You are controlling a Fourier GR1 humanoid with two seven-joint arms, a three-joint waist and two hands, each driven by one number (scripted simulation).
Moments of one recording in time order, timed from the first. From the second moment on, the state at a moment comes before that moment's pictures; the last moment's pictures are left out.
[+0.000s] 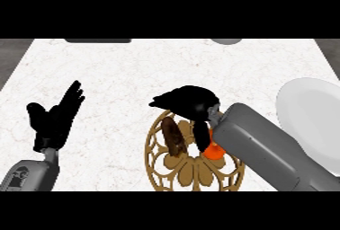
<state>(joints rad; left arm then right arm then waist) -0.17 0.34 -0.08 -1.40 0.19 0.14 0.14 -0.86 -0.28 0.72 -1.26 0.41 0.56 0.16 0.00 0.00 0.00</state>
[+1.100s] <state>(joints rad) -0.18 0.30 -0.03 -1.38 0.14 0.08 0.15 -0.85 -0.09 0.74 -1.06 0.80 0.69 0.19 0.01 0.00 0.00</state>
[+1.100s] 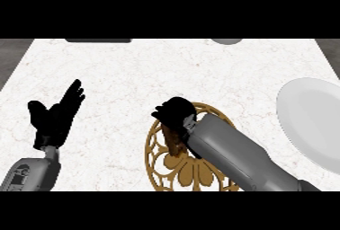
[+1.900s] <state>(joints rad) -0.17 0.27 0.00 -1.40 0.10 0.06 0.15 -0.85 -0.03 0.76 -0.95 0.98 0.70 0.09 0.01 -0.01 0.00</state>
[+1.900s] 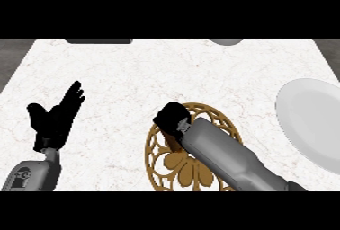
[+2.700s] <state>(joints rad) -0.14 0.28 0.06 -1.41 0.10 0.05 0.17 -0.60 -0.11 0.69 -1.21 1.01 0.45 -0.01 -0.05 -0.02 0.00</state>
